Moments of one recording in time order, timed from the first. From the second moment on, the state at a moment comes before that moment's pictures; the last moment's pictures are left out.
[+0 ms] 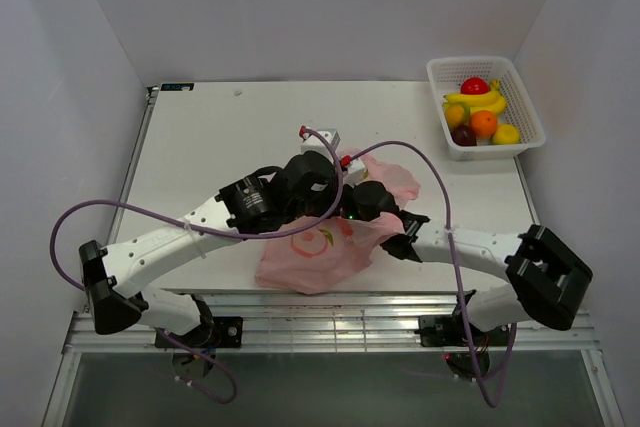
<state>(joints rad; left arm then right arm) -1.05 1.36 1.37 -0.68 -0.32 -0.70 0.97 1.42 0.72 0.39 0.05 0.50</state>
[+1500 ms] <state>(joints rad) -1.04 1.34 1.26 -0.49 -0.12 -0.64 0.96 1.13 0.66 -0.20 0.30 0.62</state>
